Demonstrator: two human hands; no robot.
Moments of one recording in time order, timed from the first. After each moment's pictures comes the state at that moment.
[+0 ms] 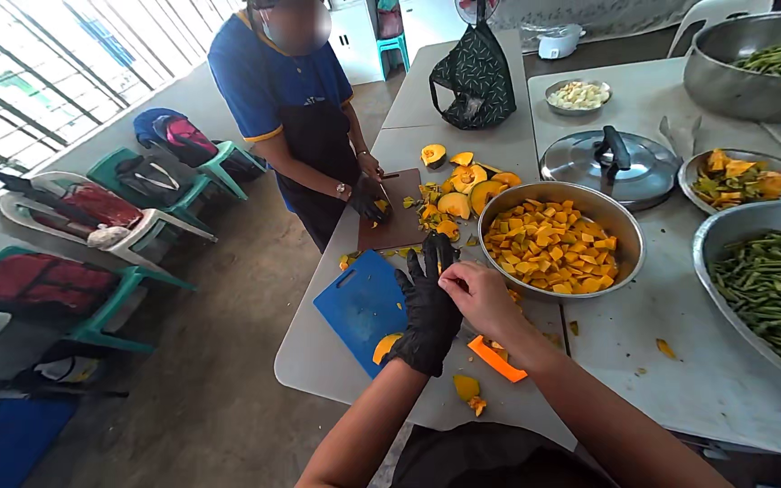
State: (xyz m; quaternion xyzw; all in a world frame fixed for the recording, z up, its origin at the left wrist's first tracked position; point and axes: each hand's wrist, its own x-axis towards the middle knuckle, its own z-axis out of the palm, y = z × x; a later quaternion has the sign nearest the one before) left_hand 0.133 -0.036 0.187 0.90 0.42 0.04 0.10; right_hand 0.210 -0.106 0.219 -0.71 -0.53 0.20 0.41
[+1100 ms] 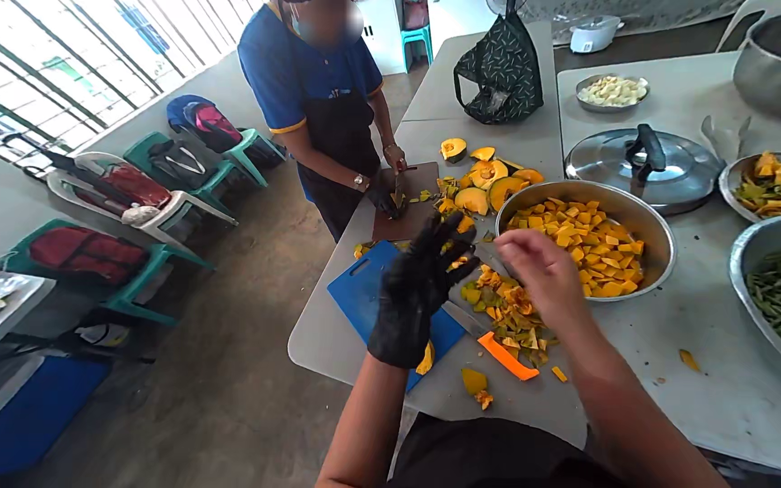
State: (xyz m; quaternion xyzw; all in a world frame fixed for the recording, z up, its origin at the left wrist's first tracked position) left_hand 0.083 -0.016 0.199 0.50 -0.02 0.36 0.79; right_hand 0.245 -0.127 0.208 -0.60 -0.47 0.18 0.62
